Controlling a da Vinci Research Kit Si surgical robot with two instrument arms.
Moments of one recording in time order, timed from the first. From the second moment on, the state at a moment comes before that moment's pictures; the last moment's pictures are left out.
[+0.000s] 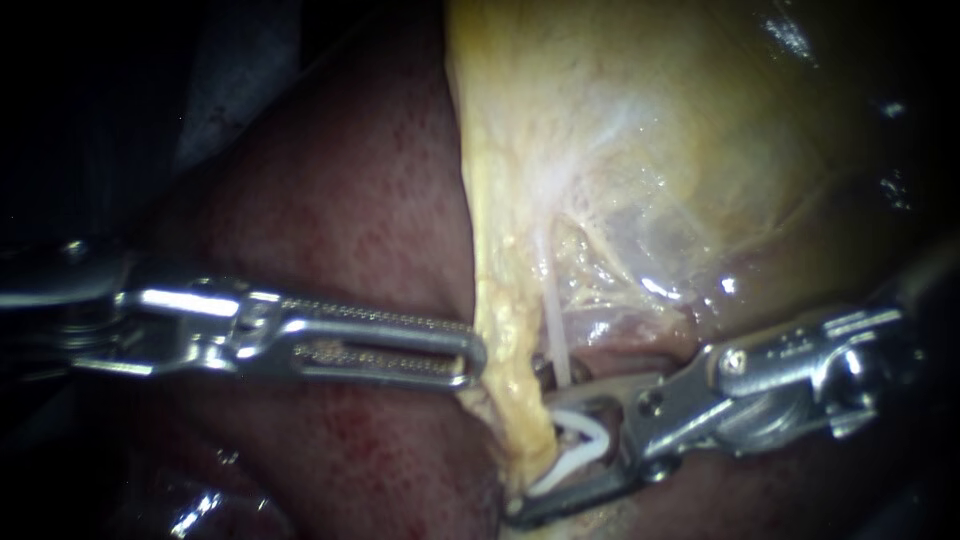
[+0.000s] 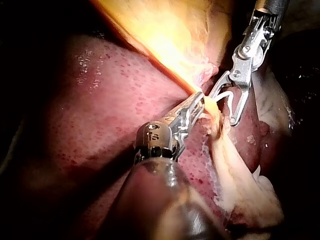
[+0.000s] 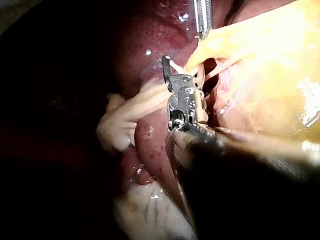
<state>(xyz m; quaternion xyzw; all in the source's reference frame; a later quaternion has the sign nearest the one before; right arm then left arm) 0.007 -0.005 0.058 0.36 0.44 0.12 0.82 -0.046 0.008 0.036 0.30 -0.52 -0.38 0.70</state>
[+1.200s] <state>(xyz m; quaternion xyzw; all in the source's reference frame) 0.011 -0.010 0.060 0.36 0.43 0.11 0.82 -0.046 0.008 0.036 0.30 -0.52 -0.38 0.70</state>
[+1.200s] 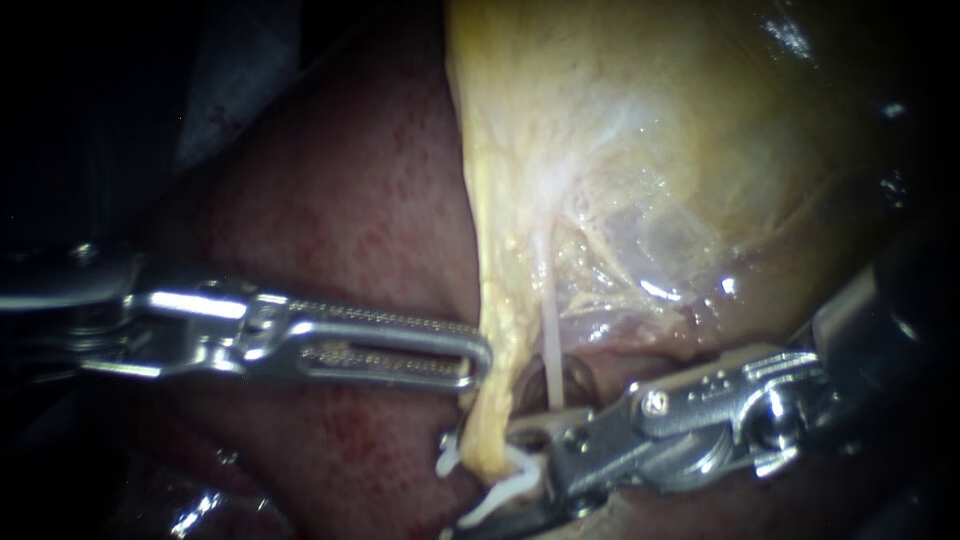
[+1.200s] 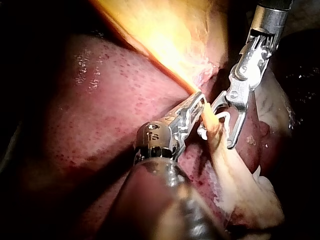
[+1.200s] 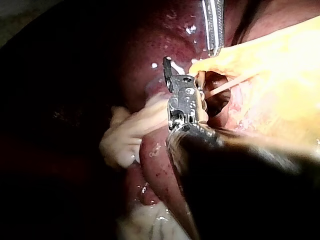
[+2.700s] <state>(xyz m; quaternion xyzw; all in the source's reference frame) 0.010 -0.008 0.064 0.36 0.42 0.12 0.82 -0.047 0.008 0.036 0.30 -0.52 -0.38 0.70</state>
